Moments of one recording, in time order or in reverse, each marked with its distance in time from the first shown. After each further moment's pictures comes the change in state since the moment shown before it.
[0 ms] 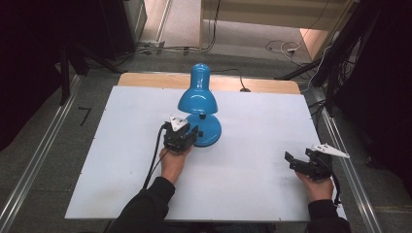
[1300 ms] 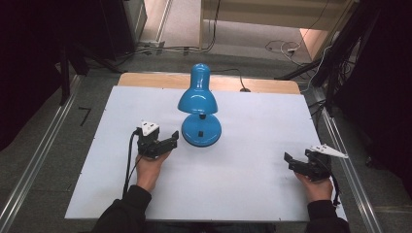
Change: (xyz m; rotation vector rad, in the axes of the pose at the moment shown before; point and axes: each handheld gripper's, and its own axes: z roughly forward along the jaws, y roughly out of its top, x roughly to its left) left arm 0.055 -0.016 -0.045 -0.003 0.074 -0.094; right arm 0.002 -0.002 0.001 0.011 -0.012 -0.003
